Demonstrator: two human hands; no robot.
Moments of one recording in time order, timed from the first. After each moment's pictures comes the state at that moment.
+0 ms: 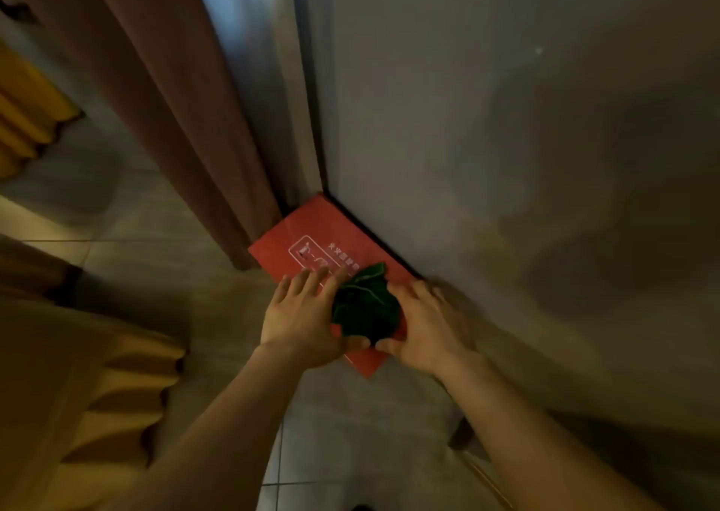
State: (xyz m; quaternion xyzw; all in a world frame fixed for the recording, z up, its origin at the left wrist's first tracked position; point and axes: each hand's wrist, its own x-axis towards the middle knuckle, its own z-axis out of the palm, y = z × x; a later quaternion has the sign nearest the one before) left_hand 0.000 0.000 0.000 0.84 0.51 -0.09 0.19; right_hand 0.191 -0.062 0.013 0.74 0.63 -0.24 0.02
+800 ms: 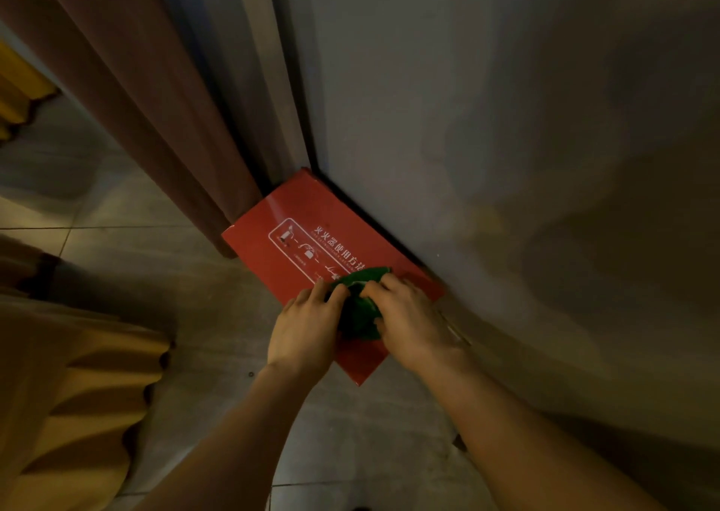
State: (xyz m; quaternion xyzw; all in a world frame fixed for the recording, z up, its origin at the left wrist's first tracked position) left_hand 0.027 -0.011 -0.072 0.84 0.52 -0.04 0.17; right_hand 0.186 -0.039 -0.058 0.69 0.69 -0.22 -0.04
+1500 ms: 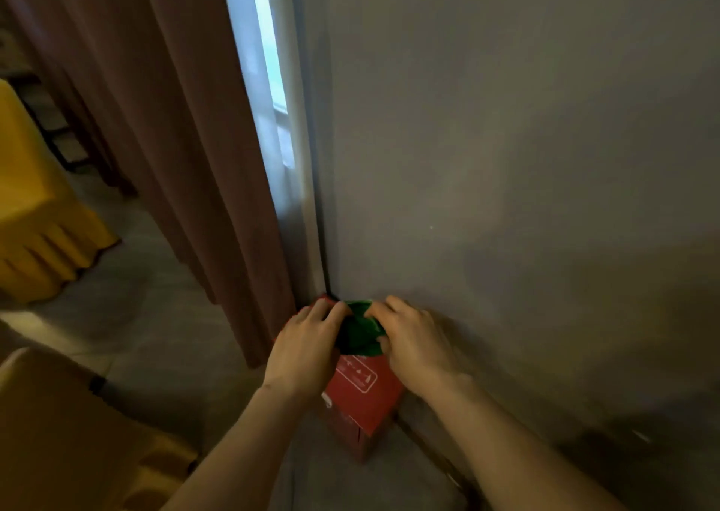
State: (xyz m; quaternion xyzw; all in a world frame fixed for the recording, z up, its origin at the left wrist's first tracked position) left_hand -0.026 -0.046 0.231 0.88 0.45 0.12 0.10; right_hand 0.139 -0.102 0.255 0.70 0.70 -0.07 -0.14
